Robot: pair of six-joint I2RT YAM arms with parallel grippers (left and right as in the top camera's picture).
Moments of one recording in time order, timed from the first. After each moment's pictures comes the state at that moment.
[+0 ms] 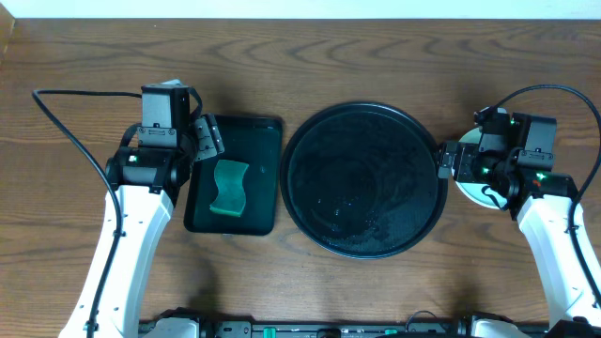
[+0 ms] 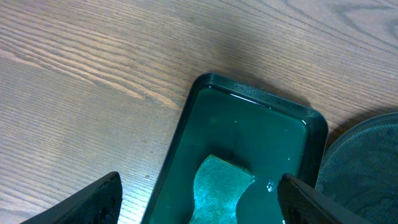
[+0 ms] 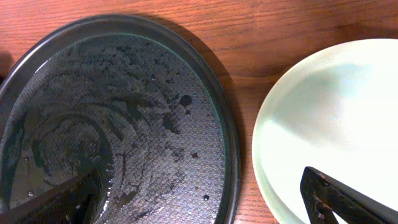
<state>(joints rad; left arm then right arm) -0.08 1.31 1.13 -0.74 -0.14 -0.33 -0.12 1.34 0.88 -0.51 -0.29 0.03</state>
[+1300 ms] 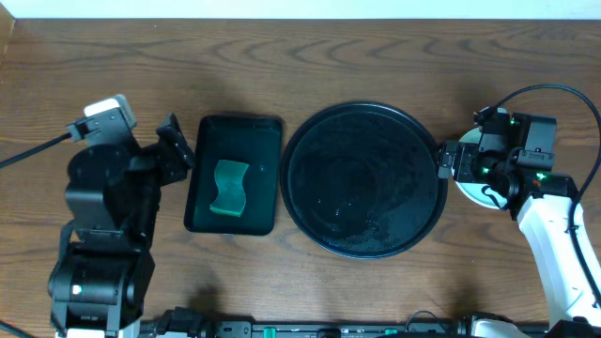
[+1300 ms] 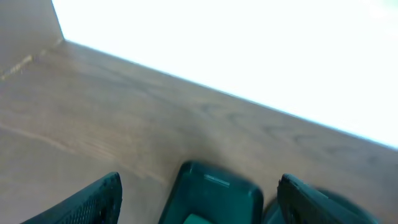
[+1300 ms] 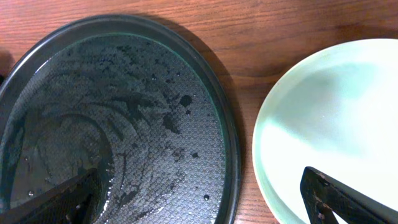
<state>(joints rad) -0.08 0.85 1.13 -0.66 -0.19 -0.32 -0.12 1.34 0.88 -0.51 -0.29 0.03</state>
